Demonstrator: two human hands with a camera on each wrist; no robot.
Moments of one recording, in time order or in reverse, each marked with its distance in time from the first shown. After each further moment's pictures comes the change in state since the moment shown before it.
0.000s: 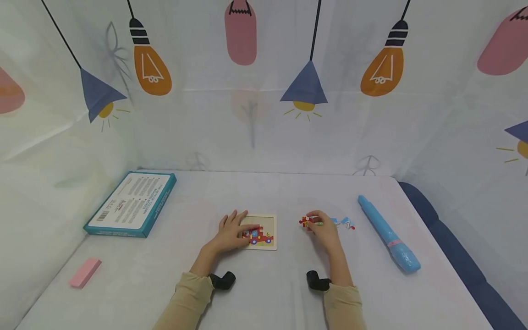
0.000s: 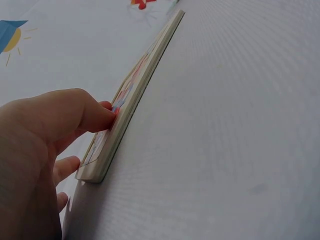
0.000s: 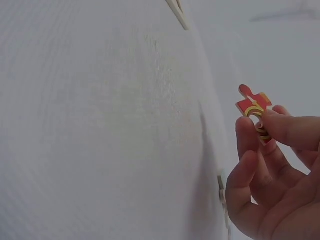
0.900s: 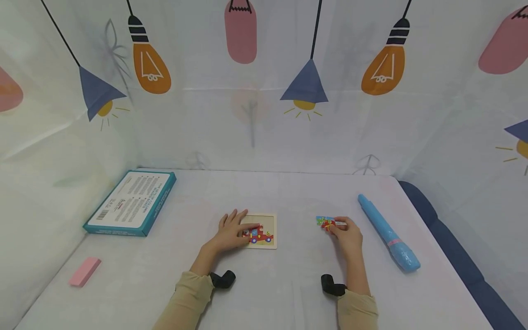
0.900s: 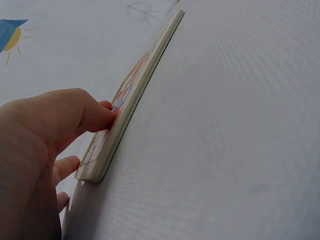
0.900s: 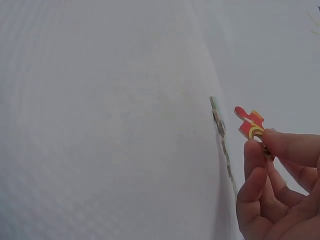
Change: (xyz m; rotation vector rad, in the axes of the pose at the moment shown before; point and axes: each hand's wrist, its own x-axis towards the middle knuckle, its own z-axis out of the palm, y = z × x) left_hand 0.000 0.000 0.000 -0.012 0.010 0.006; right_hand -0.010 0.029 -0.037 -0.030 0.209 0.186
